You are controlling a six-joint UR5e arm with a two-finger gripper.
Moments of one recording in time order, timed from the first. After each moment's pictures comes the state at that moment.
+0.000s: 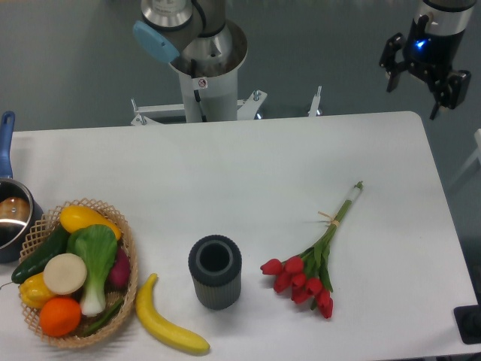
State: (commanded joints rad) arm 2.96 -1.72 -1.46 -1.40 1.50 1.83
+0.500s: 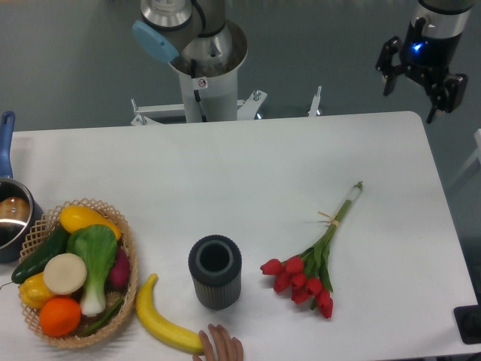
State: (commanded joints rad) arm 2.95 -1.72 -1.48 -1.39 1.40 1.70
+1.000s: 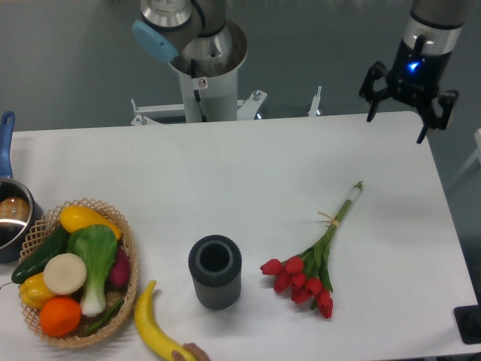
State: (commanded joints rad) arm 2.93 -1.73 -1.62 -1.13 1.23 1.40
